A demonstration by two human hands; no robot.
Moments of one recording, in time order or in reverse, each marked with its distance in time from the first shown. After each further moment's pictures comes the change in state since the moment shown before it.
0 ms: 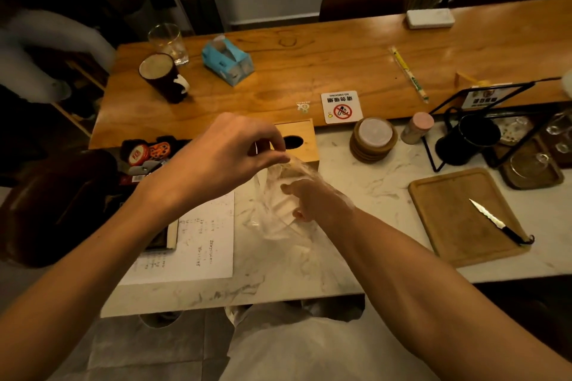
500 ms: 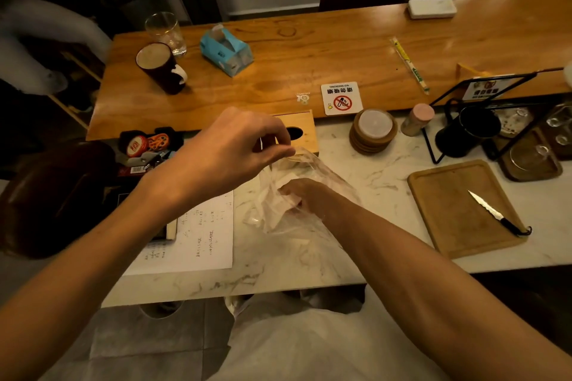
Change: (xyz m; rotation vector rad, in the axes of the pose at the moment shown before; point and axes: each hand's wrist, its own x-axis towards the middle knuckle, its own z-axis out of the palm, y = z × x) left_hand -0.003 0.002 0.008 -0.012 0.015 0.029; right_hand -0.029 -0.028 -0.001 0.105 -0.169 0.419
